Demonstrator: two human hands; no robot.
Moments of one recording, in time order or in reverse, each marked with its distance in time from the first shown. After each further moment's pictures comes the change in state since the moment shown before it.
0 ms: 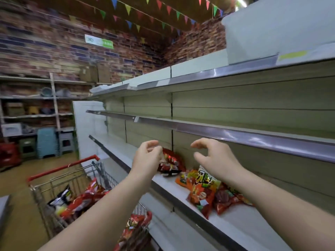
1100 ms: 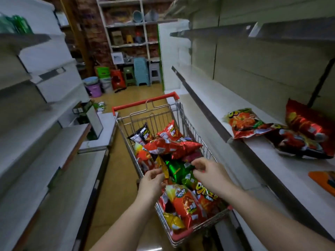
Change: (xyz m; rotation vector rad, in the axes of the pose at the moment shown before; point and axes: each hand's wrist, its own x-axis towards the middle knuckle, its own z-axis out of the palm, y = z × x) left_hand 0.174 -0.294 -0.169 0.057 0.507 -0.688; right_hand 0.164 0.011 0.451 0.375 -0.794 0.046
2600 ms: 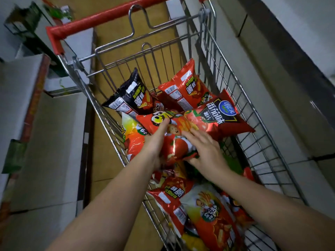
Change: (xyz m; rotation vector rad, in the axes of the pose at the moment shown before) left_hand 0.372 -0.036 0.026 -0.121 -0.009 -0.633; right_hand 0.290 0.095 0.176 -0.173 -0.205 -0.097
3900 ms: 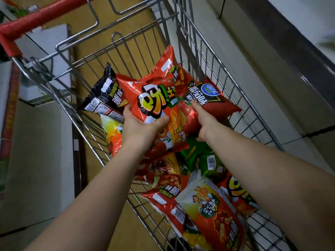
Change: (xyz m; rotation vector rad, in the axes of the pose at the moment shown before) left_hand -0.006 0.018 0.005 0.338 0.093 0.654; right_hand 0.086 0.039 0.001 1.404 0.267 1.162
